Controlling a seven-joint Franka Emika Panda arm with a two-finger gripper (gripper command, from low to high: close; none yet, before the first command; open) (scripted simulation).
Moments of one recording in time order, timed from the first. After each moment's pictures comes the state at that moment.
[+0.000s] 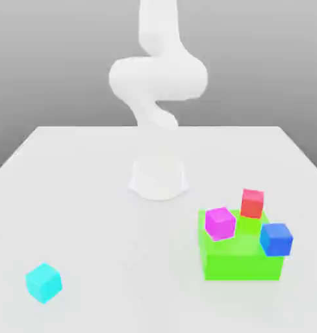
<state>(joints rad) -0.02 -0.71 -0.03 -2.32 0.01 2.34 0.80</state>
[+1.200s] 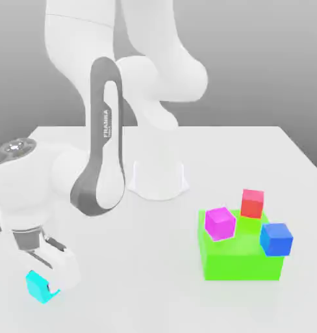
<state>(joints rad) -0.31 0.41 -0.16 -2.49 0.26 2.89 0.70</state>
